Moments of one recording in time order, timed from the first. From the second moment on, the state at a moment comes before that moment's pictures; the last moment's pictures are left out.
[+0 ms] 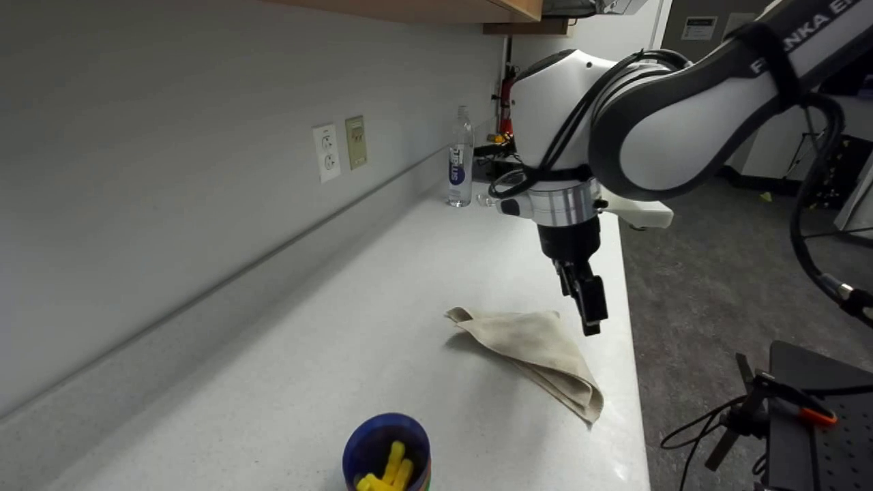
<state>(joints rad) 0.08 0.18 0.17 -2.20 -0.20 2.12 -0.34</state>
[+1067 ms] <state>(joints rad) 0.16 -0.25 0.15 -2.51 -0.10 2.50 -0.50</state>
